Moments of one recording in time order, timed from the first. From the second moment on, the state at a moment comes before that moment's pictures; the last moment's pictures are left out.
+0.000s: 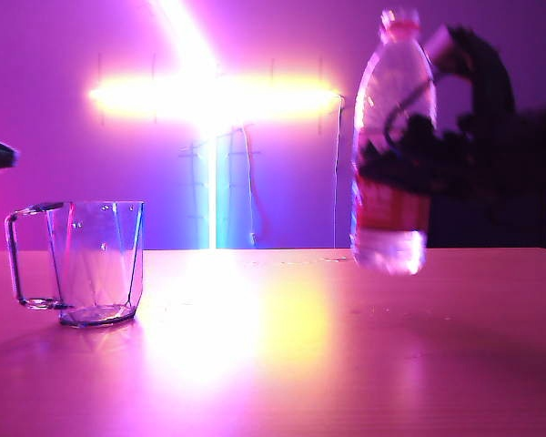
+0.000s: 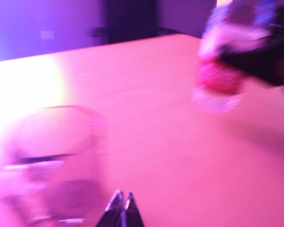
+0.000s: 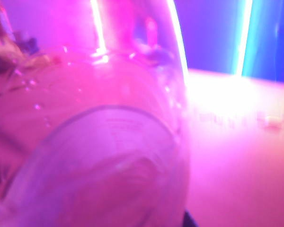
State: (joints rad) left arm -0.58 0.09 0.00 0.01 0.02 0.01; right arm 0.35 1.58 0.36 1.24 -0.29 0.01
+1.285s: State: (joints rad) left arm -0.35 0.01 0.01 0.00 0.02 0.01; right arm 0.73 1.82 1.09 0.31 0.16 -0.99
